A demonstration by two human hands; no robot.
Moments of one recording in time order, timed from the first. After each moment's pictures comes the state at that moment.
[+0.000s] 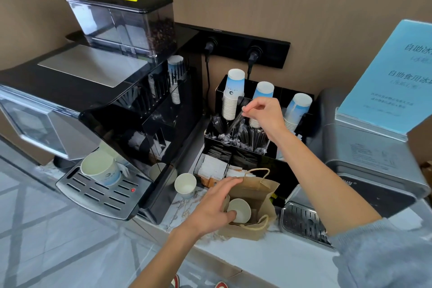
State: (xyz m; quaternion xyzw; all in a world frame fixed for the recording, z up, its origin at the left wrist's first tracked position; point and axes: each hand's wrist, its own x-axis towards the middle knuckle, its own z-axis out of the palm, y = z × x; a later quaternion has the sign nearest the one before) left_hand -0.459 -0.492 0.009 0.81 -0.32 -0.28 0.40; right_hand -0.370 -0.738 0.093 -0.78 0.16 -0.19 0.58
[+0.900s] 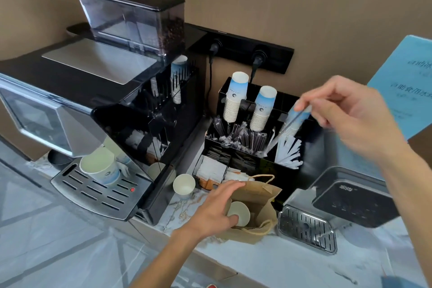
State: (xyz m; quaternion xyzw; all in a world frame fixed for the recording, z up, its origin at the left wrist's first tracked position) left_hand -0.457 -0.487 0.007 0.80 -0.34 -0.28 0.41; right_hand -0.519 -0.713 0.246 -0.86 -0.03 -0.21 0.46
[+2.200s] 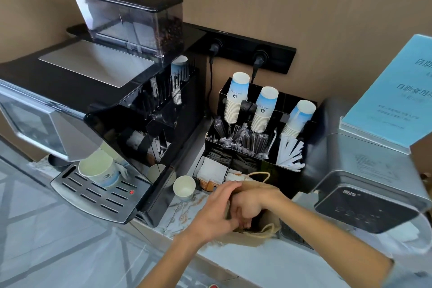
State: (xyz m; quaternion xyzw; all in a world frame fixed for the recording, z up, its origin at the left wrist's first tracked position) left_hand -0.460 -0.493 0.006 0.80 -0.32 -0.28 0.43; right_hand -0.457 -0.646 0.040 -0.85 -0.03 0.50 0.15
